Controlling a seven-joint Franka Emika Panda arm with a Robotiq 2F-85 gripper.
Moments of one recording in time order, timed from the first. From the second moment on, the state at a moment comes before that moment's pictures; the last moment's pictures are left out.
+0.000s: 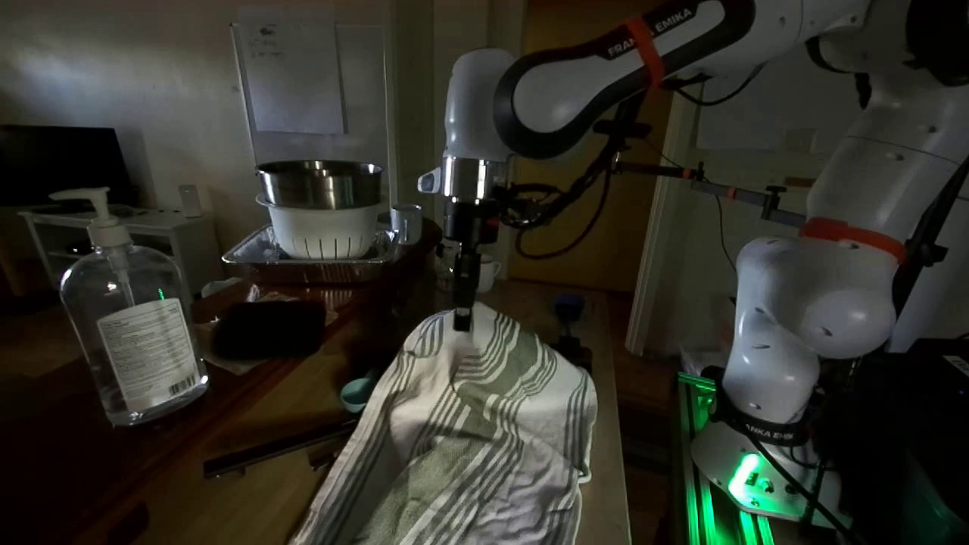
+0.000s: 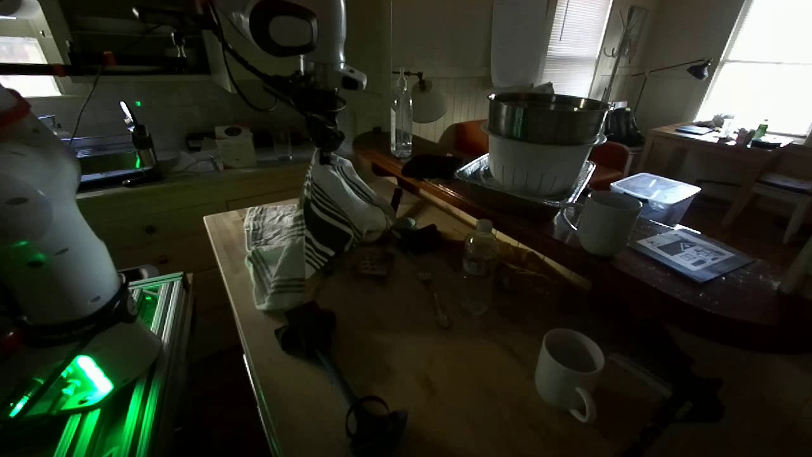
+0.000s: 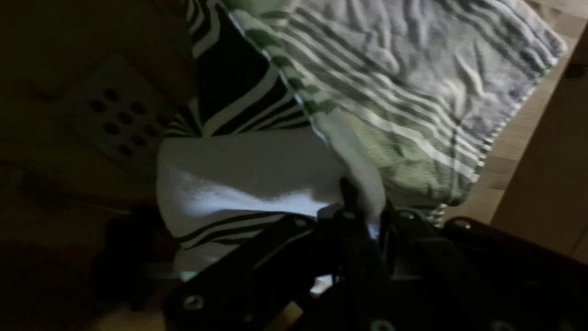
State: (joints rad) arm 0.18 -0.27 0.16 -2.36 0.26 2.13 -0.18
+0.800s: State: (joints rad) arm 0.37 0.30 0.33 -2.03 0.17 2.53 0.30
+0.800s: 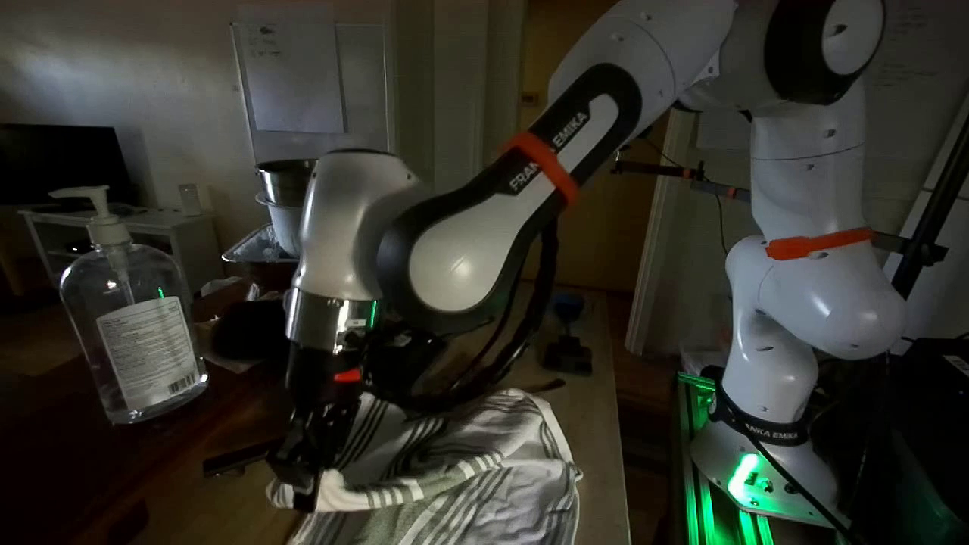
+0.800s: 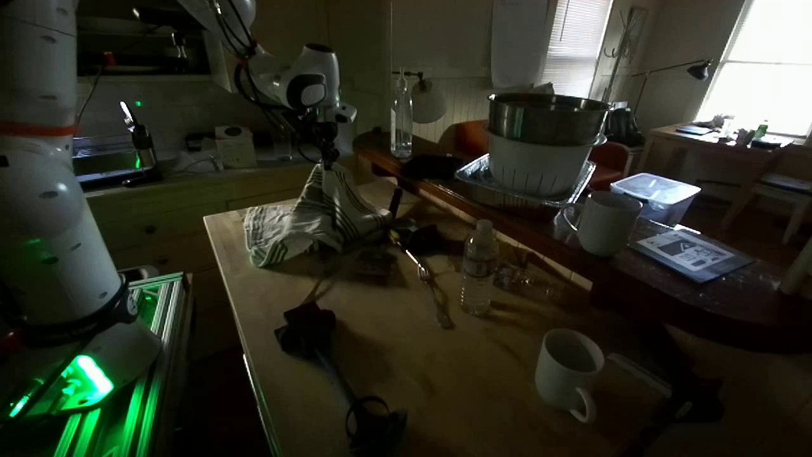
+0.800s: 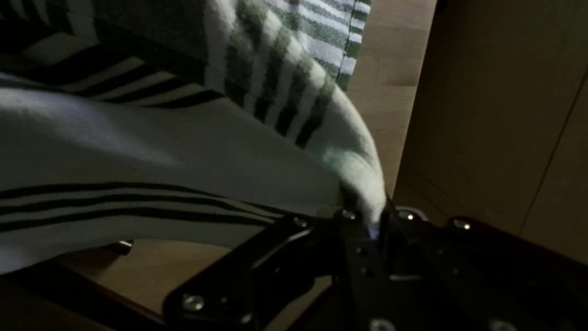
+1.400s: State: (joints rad) arm 0.43 0.42 0.31 -1.97 0.17 2.48 0.38
